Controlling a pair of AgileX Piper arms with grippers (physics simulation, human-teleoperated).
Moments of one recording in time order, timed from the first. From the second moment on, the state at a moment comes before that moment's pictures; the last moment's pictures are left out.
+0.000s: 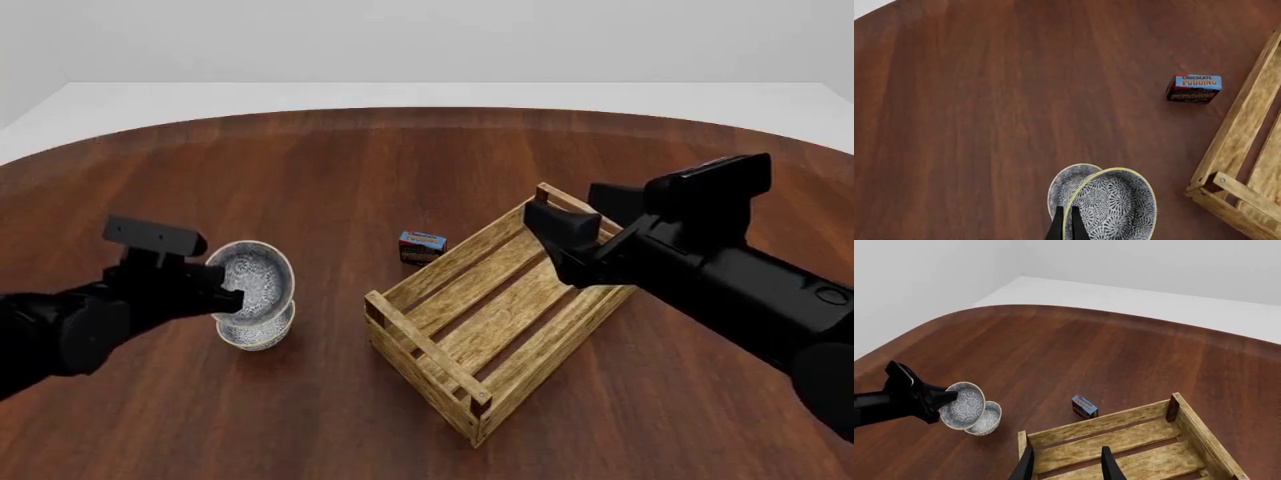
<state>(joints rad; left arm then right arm) -0.11 1.31 -0.65 0.02 0.10 0.55 0.99 -0.74 0.01 0.11</state>
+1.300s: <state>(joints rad) -0.04 1.60 -0.65 -0.17 0.12 0.54 0.98 -0.74 0.02 0.11</state>
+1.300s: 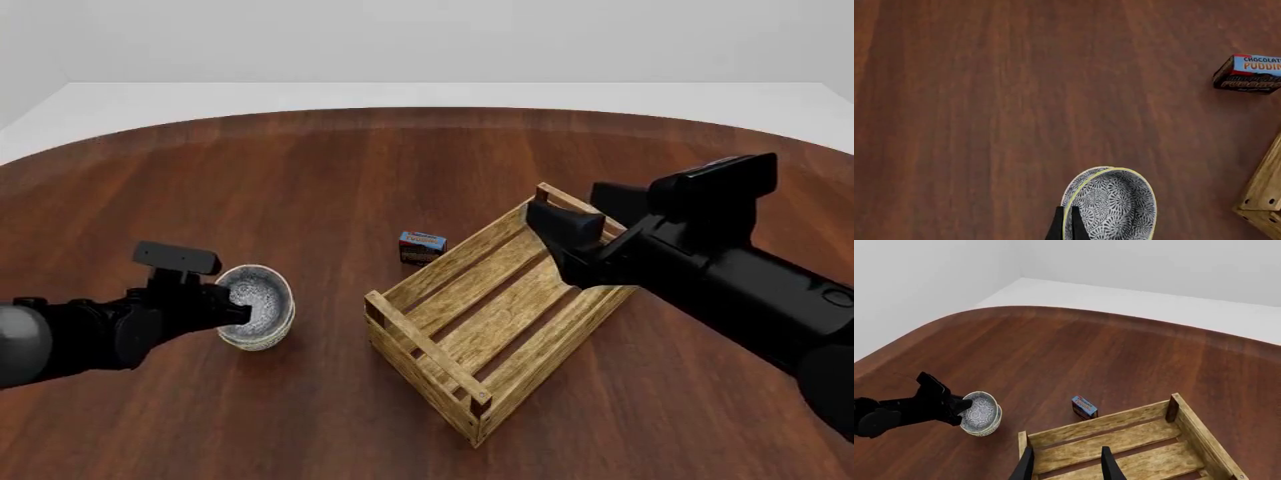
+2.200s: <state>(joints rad) -0.08 1.34 -0.63 -0.05 0.12 0.54 0.98 -0.74 0.02 0.10</state>
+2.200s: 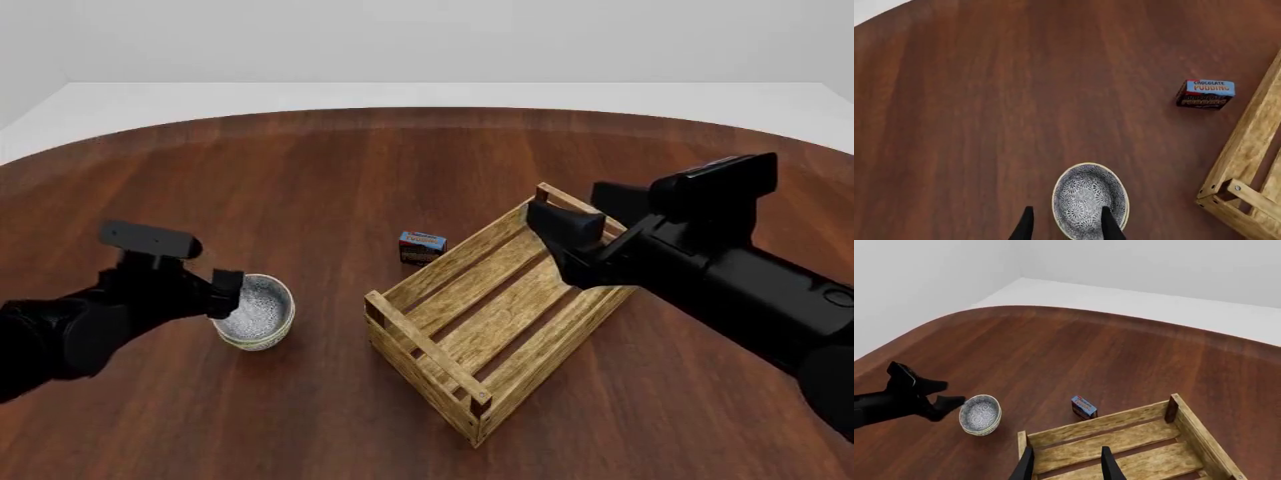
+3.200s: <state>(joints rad) -0.25 1.27 -0.52 -0.05 0.18 0.54 0.96 -0.74 0.03 0.10</state>
